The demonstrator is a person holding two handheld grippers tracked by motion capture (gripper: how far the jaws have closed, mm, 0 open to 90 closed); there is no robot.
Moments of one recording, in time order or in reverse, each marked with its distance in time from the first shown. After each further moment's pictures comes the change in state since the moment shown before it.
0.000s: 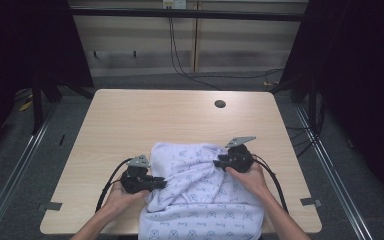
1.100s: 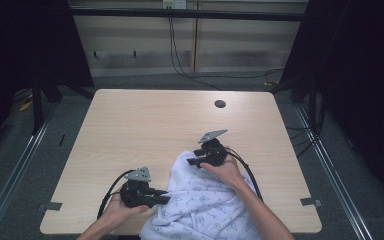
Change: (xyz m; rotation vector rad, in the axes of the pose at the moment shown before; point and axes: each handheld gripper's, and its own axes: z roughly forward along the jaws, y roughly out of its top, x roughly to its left) left arm -0.029 -0.012 -0.003 0.014 -0.120 0.059; right arm 0.030 0.048 0.059 -0.035 0.147 -0.081
